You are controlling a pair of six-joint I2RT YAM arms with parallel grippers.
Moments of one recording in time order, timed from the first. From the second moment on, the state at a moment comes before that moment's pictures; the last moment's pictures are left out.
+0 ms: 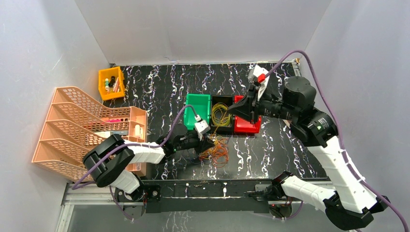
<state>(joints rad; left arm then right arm) -0.85 1.49 0.46 0.70 0.40 -0.09 0.61 0.97 1.38 -0.62 -0.65 0.02</state>
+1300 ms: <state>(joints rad) -0.88 1.48 0.33 0.72 0.36 -0.09 0.61 0.96 1.60 -0.56 -0.21 0.03</state>
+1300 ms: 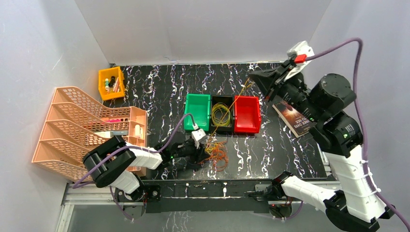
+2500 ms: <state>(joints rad) -0.88 1.50 0.32 0.69 0.29 -0.13 0.61 0.92 1.82 -0.27 0.13 -0.21</state>
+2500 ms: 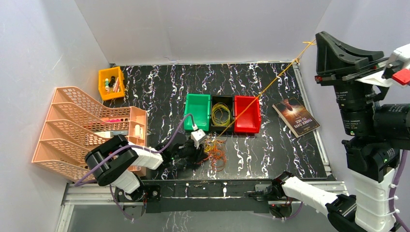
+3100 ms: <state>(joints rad) -0.88 1.55 0.33 0.72 0.28 -0.15 0.61 0.95 1.93 -0.05 0.18 -0.29</state>
